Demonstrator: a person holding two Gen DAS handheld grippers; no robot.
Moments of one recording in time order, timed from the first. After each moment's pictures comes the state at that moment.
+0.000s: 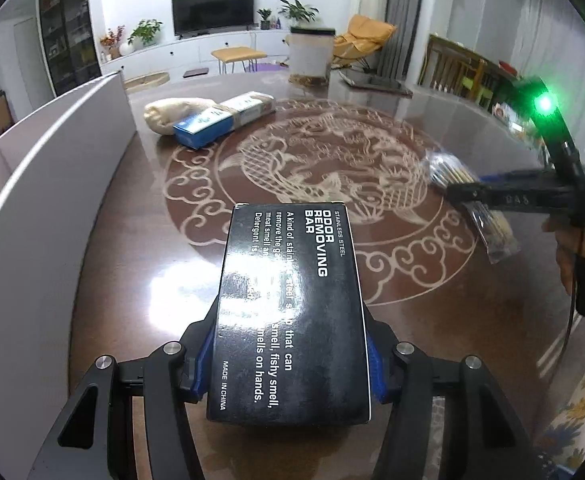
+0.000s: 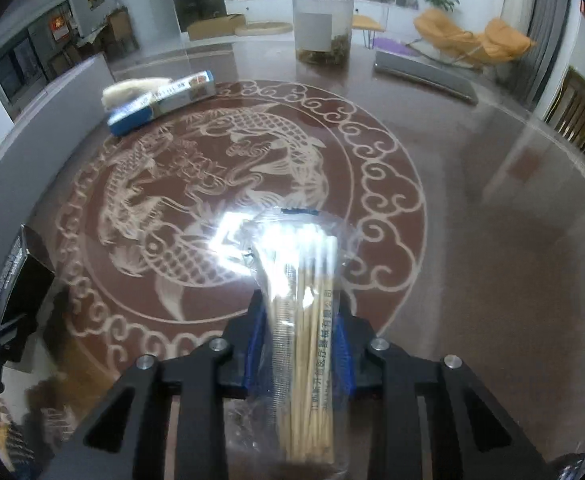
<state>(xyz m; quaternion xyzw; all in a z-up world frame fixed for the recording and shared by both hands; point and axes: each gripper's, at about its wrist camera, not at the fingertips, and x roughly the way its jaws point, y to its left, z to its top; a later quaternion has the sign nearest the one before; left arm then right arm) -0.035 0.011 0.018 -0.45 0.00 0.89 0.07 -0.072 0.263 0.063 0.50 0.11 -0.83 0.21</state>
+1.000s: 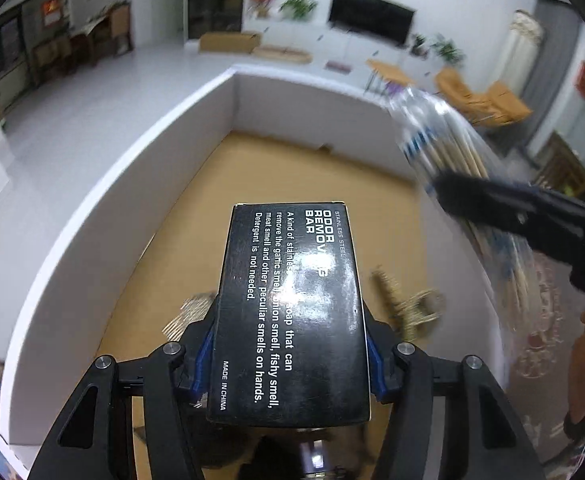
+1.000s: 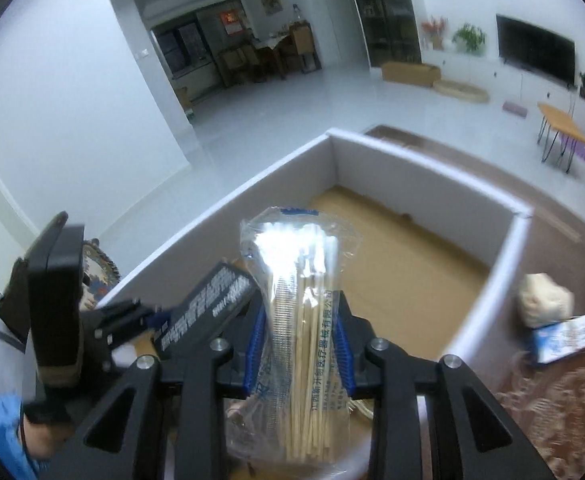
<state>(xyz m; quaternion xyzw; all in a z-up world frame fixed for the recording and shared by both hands) -0.028 -0.311 0.066 -0.47 -0.14 0.86 -0.12 0.010 -0.179 0.175 0.41 0.09 -0.76 0.50</state>
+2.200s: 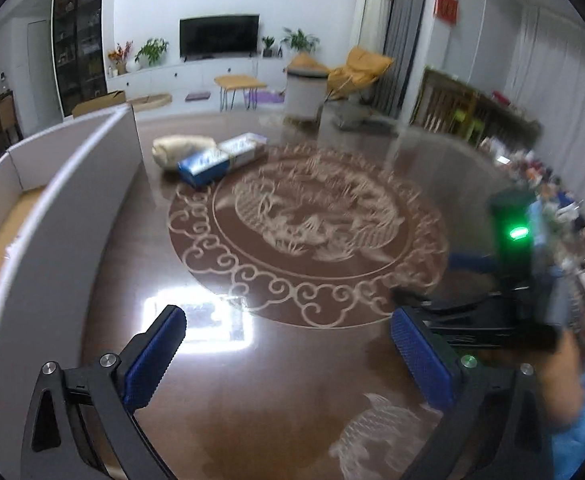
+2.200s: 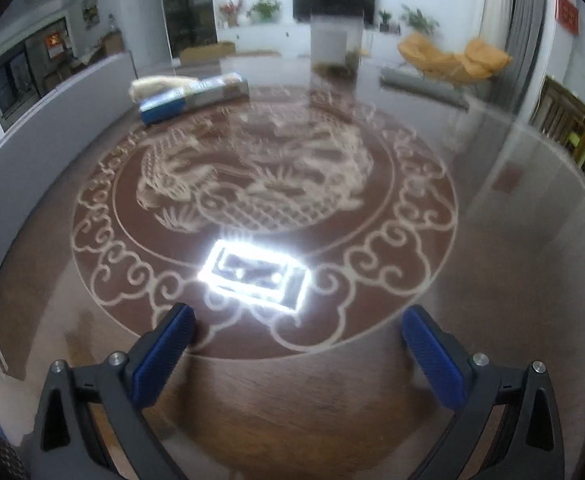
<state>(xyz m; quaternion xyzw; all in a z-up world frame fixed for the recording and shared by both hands) -0.020 0.020 0.044 -0.41 -0.02 0.91 0.07 -0.019 0.252 0.037 0.45 0.09 -0.87 0.17</state>
